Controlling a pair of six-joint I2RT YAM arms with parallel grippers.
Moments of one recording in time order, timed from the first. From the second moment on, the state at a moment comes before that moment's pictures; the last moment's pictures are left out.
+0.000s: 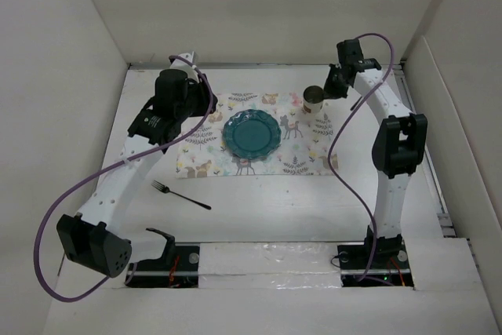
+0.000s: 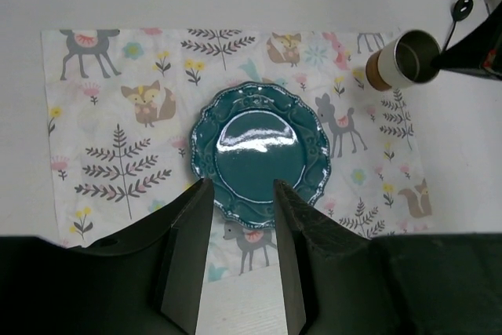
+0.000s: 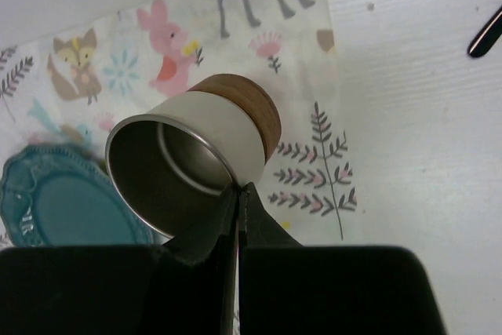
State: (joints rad) left arm -0.37 1.25 1.28 -0.46 -0.03 -0.37; right arm 0.15 2.07 1.92 -0.79 -0.05 0.45
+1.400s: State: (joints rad) left arm -0.37 1.31 1.24 -0.42 0.03 -0.38; right arm -0.02 2.26 2.09 -0.75 -0.15 0.56
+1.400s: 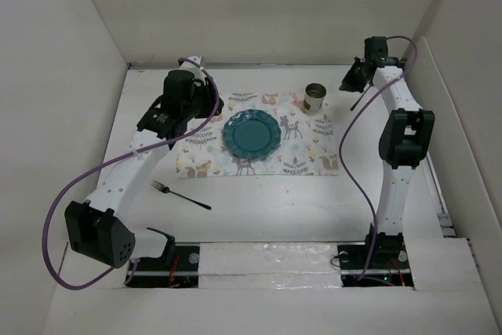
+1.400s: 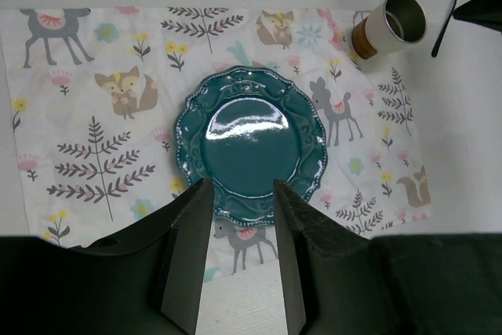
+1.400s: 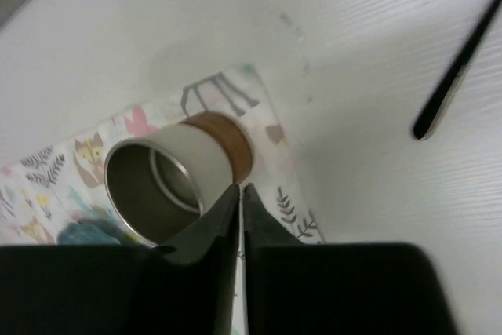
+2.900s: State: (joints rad) left arm -0.36 1.31 1.33 -0.48 0.04 -0.36; right arm -0.14 2.39 2.09 -0.84 0.16 0.40
